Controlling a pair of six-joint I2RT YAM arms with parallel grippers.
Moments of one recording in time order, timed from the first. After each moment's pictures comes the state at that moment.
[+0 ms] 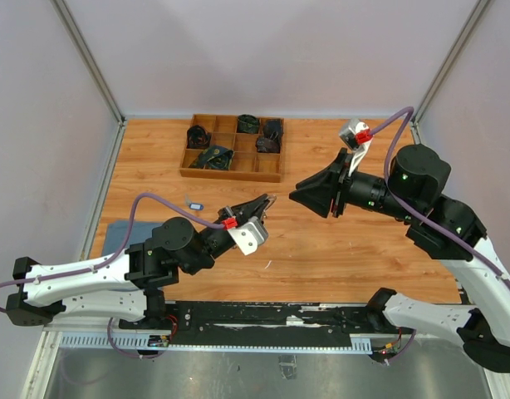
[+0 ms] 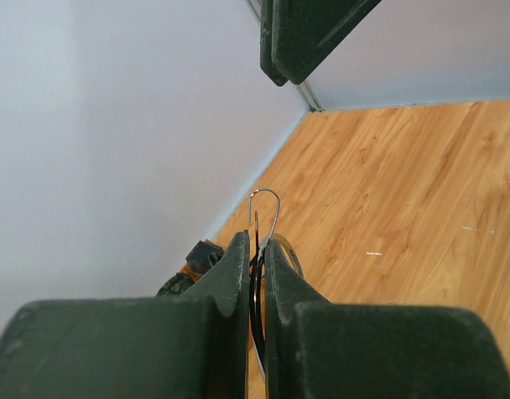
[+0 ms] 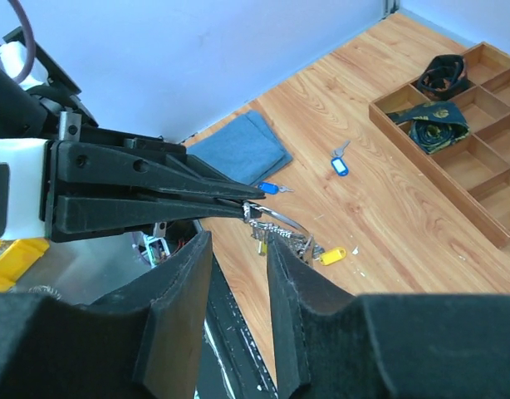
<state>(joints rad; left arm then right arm) -1.37 0.91 0.93 0.12 -0.45 0.63 0.80 0.98 1.50 -0.65 -0.35 0.25</state>
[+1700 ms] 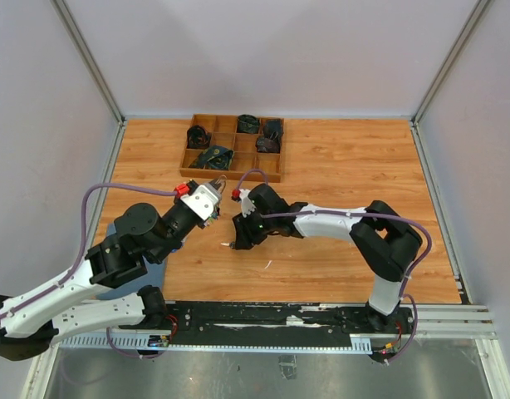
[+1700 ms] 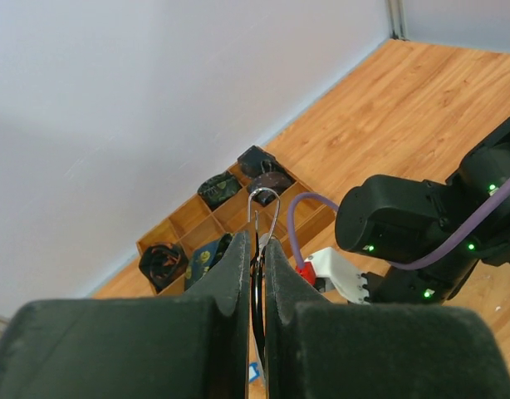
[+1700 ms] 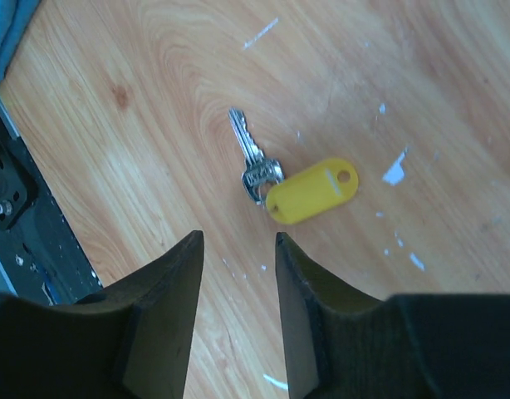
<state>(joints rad) -1.09 0.72 0.95 -0.19 -0.47 0.44 0.90 1.79 1.04 -0.07 -0.38 0.28</state>
